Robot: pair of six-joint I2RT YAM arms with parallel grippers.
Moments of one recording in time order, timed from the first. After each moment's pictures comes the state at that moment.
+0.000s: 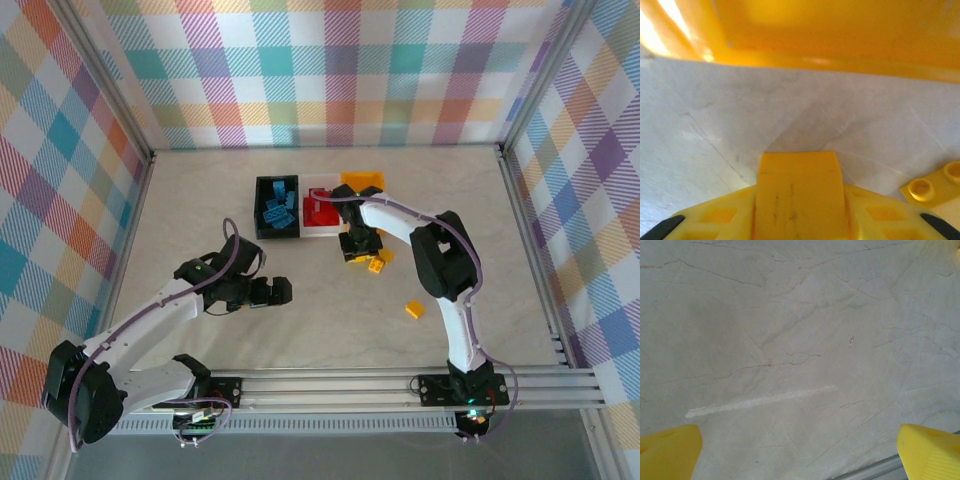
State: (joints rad) left arm -0.55 1.11 0.78 -0.82 0.18 -0.62; right arm 0.59 2.15 1.65 -1.04 0.05 0.39
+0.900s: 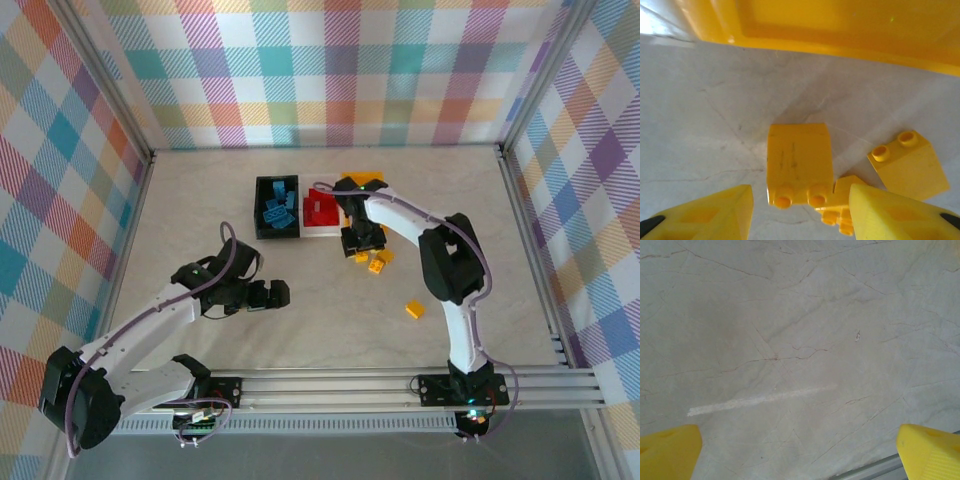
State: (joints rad) left arm -0.55 1.07 0.75 -0.82 0.18 -0.62; right arm 0.59 2.12 1.67 -1.09 0.06 0.37
